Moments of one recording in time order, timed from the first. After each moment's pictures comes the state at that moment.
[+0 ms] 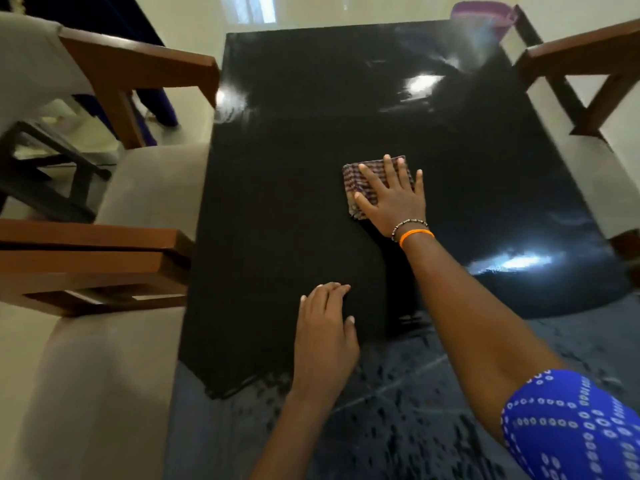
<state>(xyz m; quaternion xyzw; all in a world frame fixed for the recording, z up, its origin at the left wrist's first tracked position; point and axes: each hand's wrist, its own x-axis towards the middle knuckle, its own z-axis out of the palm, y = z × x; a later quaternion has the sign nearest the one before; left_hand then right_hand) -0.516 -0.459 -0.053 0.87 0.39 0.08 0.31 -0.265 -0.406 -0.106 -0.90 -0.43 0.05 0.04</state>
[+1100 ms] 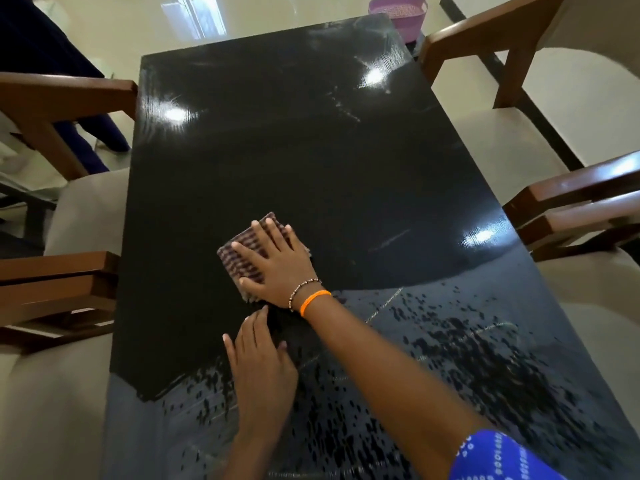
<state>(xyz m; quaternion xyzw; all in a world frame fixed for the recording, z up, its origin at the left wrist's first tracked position) -0.523 -0.527 -0.062 0.85 0.49 0.02 0.22 -0.377 -0.468 -0.101 -0.79 -0.59 0.12 0.09</state>
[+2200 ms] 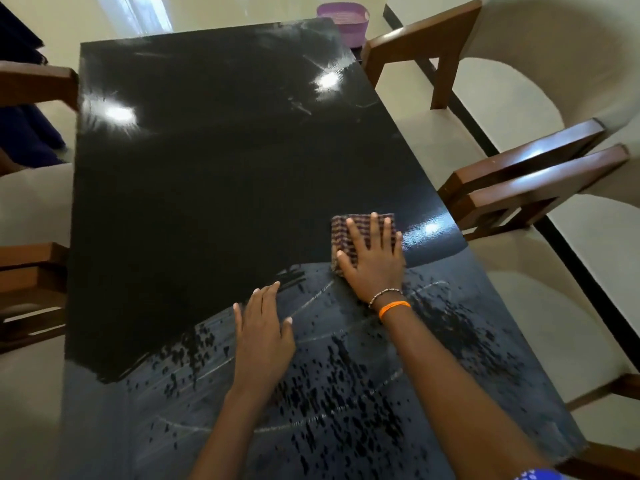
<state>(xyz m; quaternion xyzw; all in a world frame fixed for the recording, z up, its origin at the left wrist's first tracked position) -0.515 -0.555 -0.062 0.89 0.35 0.03 0.30 -0.319 -0.653 -0.099 -0.95 -0.29 0.03 0.07</state>
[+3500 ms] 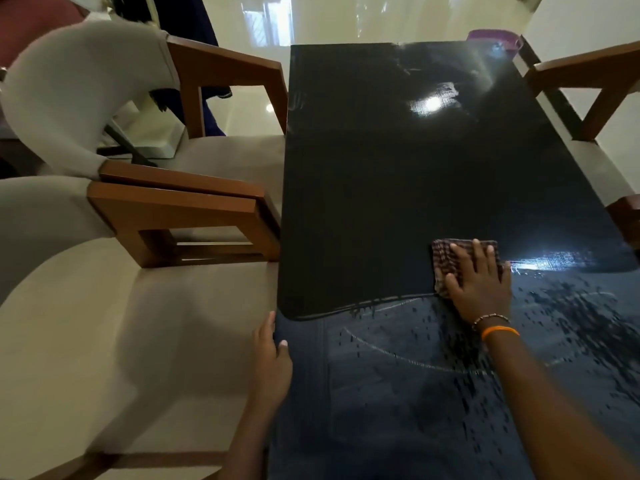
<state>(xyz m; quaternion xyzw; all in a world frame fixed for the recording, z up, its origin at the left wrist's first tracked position) -0.774 -0.471 -0.060 0.66 0.55 0.12 0.50 -0.450 -0.610 -0.090 -0.95 -0.31 0.04 0.07</state>
